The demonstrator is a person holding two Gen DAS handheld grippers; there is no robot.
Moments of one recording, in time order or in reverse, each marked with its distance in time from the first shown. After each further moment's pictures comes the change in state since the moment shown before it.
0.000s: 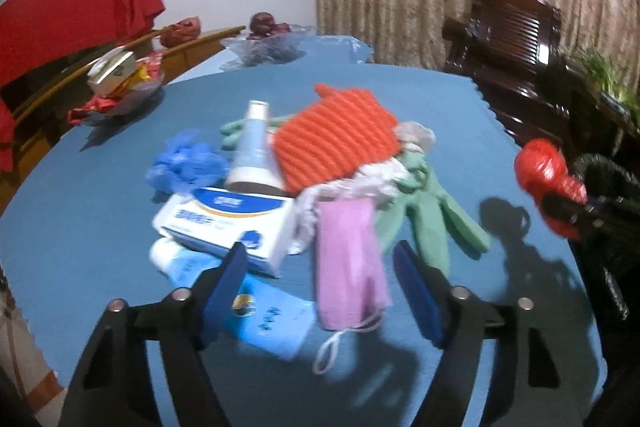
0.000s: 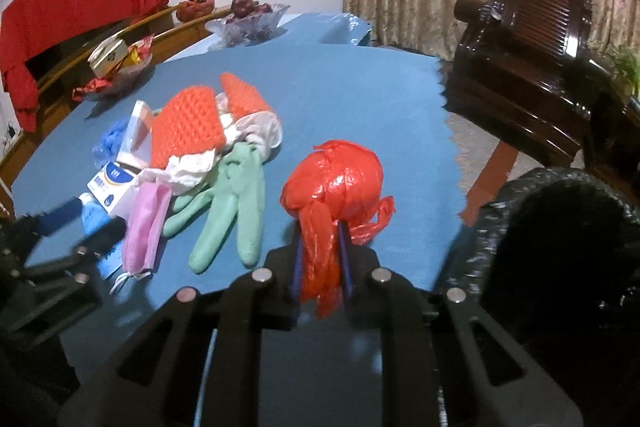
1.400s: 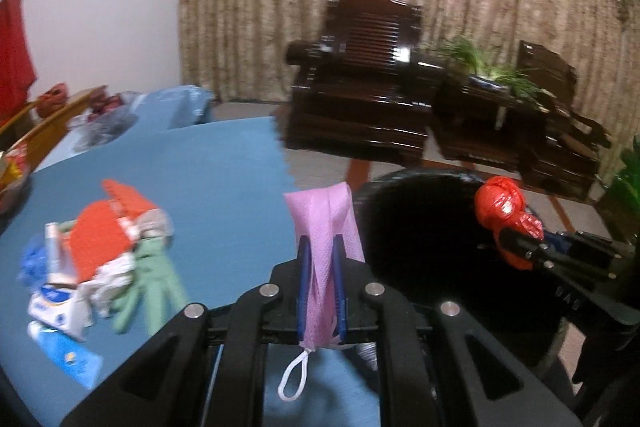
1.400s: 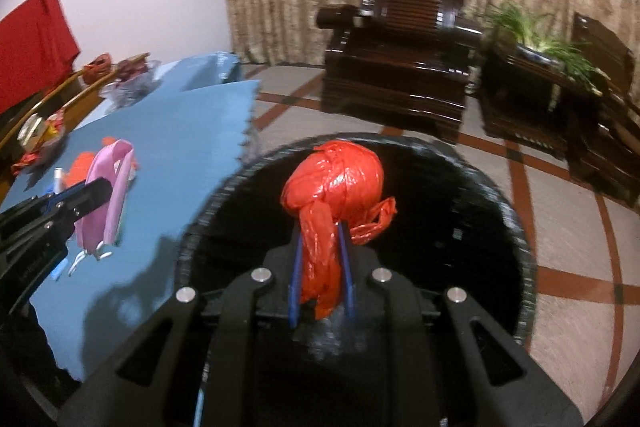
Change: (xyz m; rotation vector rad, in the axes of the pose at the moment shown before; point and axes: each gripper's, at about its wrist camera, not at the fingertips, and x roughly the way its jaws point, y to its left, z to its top) left arm -0.077 -0.195 0.041 0.223 -0.098 -0.435; right arm -0.134 -0.159 -0.061 0.251 -0.076 -0.298
